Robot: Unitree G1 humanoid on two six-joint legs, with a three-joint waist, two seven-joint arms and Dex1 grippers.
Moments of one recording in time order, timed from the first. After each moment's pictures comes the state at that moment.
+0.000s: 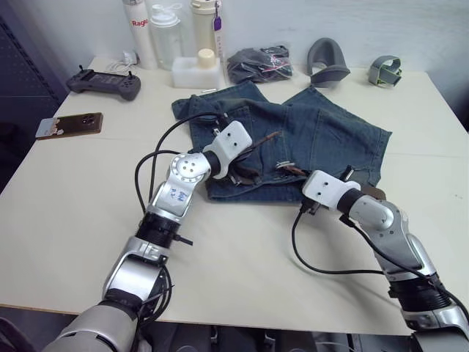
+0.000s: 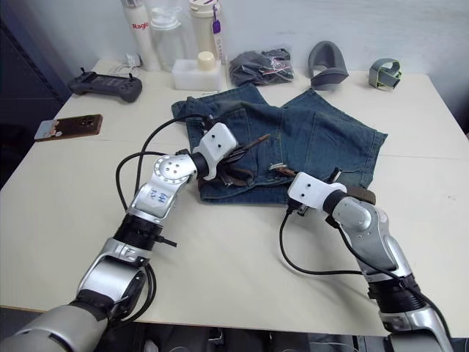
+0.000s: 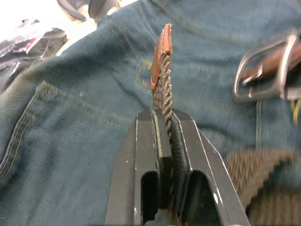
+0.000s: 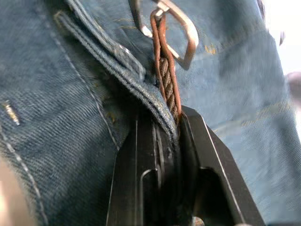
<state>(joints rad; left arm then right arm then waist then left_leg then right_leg) -0.81 0.29 -0.19 0.30 0.11 0.23 -0.56 -0.33 -0.55 0.05 -0.11 -0.20 0.18 0.56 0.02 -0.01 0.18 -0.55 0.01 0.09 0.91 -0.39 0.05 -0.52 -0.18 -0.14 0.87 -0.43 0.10</state>
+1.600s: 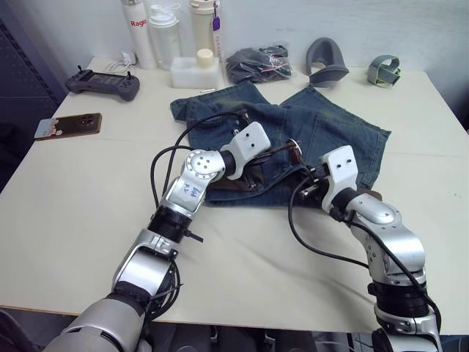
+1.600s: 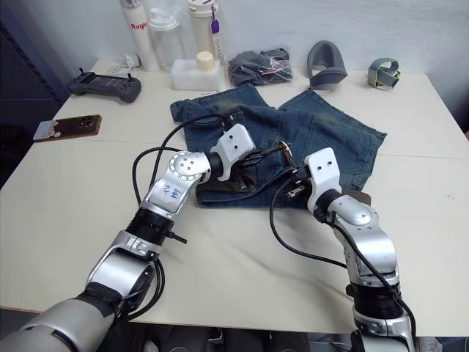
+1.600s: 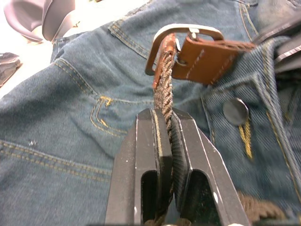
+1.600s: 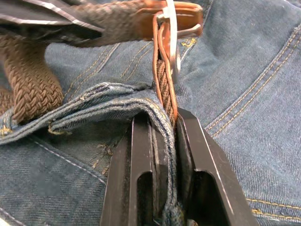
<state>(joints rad) -0.92 0.16 -0.25 0.40 0.09 0.20 -0.61 -0.35 -0.37 -0.06 -0.35 0.18 0.73 0.42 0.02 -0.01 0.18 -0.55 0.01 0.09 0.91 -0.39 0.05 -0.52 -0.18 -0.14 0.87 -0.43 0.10</state>
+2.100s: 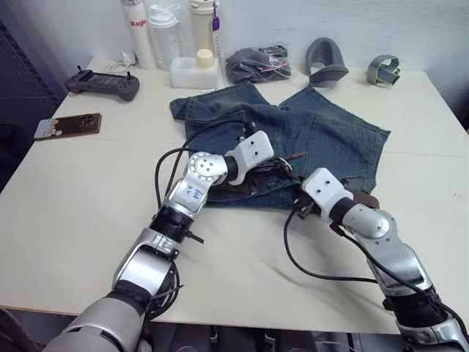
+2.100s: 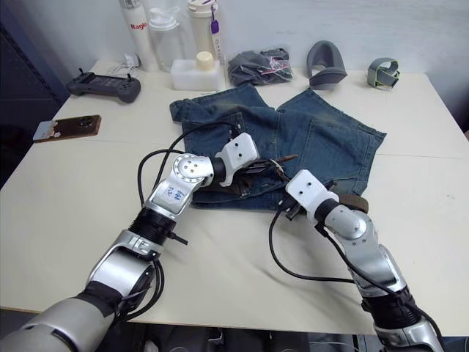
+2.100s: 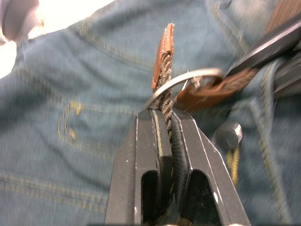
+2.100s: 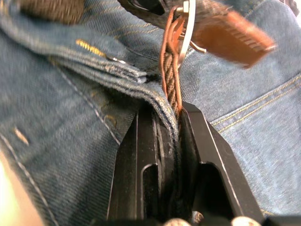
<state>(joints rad) -0.92 0.18 -0.28 0.46 0.09 0.16 -0.69 -0.29 -0.59 0.15 -0.30 -0.08 0.38 0.47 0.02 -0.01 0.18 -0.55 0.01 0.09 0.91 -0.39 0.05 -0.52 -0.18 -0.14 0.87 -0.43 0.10</state>
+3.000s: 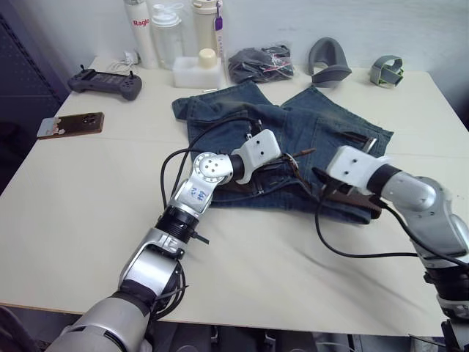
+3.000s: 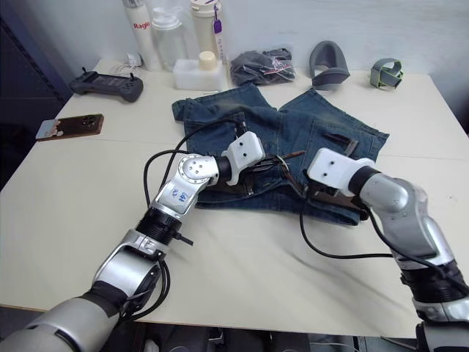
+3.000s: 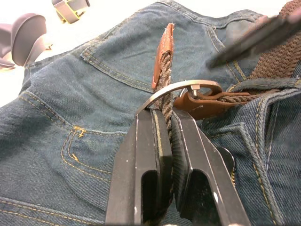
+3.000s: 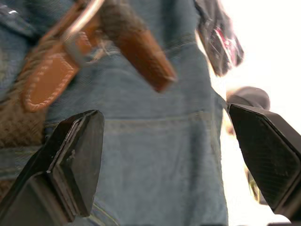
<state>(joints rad) -0.92 0.13 -0.27 0.48 0.09 0.05 -0.67 -0.47 -0.81 0.12 -0.13 -0.22 0.11 0.61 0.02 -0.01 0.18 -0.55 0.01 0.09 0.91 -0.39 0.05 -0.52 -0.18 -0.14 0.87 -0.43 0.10</state>
